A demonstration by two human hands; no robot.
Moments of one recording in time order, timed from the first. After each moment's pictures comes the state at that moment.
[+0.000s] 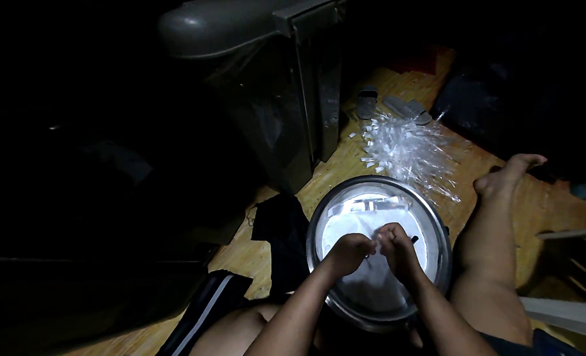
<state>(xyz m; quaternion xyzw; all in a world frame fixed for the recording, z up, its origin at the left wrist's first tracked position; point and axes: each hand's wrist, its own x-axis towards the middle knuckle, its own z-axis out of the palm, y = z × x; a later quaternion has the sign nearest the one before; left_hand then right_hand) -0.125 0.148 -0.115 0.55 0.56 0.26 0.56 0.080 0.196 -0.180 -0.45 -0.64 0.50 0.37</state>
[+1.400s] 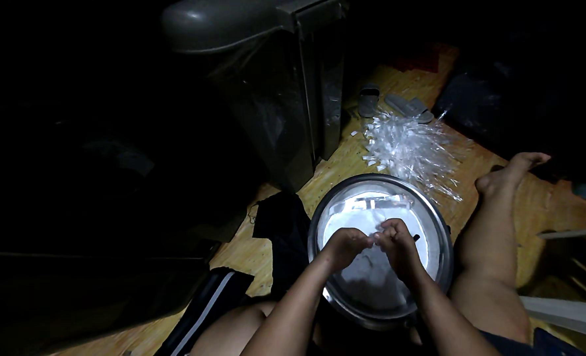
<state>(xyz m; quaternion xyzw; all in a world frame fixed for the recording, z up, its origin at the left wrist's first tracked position) -0.138 0.151 -0.097 0.53 0.58 0.26 0.56 0.076 0.198 -0.173 -0.45 -0.63 0.50 0.39</state>
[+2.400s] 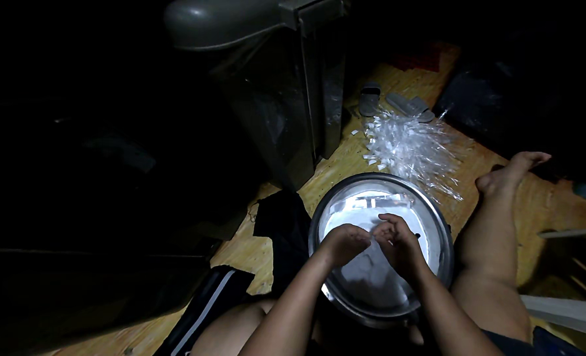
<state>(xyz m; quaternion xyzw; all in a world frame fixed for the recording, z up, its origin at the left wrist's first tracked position) -0.142 0.150 -0.085 0.60 0.59 0.24 0.48 0.073 0.200 -0.146 -0.38 -0.72 0.43 0.39</state>
